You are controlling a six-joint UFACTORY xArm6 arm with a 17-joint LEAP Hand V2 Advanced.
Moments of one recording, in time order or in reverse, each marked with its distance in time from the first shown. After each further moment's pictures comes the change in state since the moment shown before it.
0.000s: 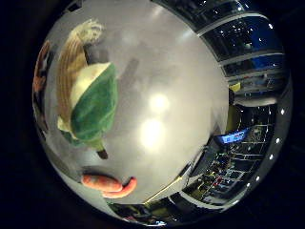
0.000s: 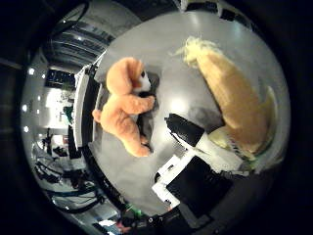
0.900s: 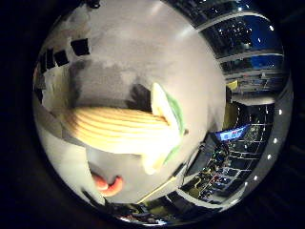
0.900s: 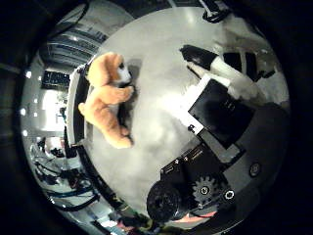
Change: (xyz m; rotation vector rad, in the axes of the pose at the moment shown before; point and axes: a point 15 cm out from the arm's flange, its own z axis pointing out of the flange) arm 0.031 0.028 -0.074 -0.035 0.028 0.039
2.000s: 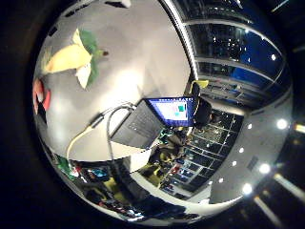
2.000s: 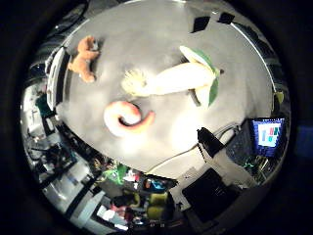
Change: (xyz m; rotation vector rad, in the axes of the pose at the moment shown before) arm 0.172 0.116 -0.038 -0.282 0.459 -0.206
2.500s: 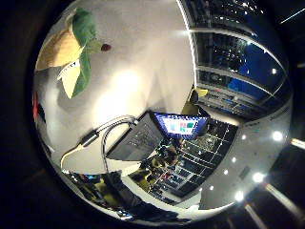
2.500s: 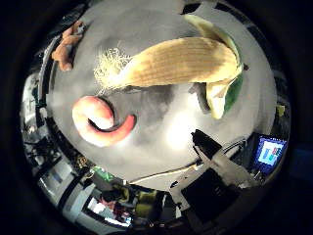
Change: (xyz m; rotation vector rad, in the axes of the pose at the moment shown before) arm -0.039 -0.053 0.043 0.055 -0.011 -0.024
